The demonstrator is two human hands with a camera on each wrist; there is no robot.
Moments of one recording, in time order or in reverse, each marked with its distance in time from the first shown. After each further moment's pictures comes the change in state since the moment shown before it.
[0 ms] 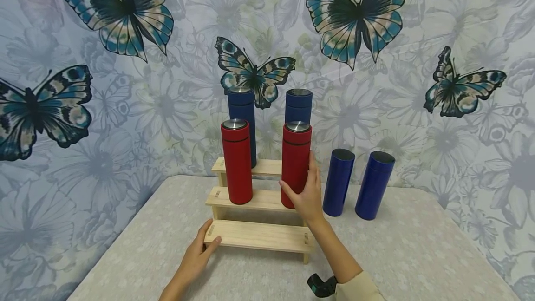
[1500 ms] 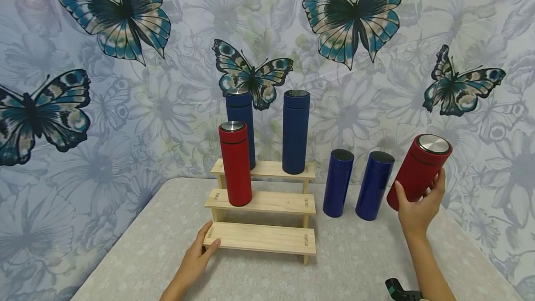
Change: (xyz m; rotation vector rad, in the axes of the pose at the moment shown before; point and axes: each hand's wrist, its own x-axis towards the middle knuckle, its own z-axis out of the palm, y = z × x) left_hand 0.001 0.000 0.002 -0.004 0.008 -0.015; right_hand -0.011 0.078 -0.197 -0.239 0.553 0.064
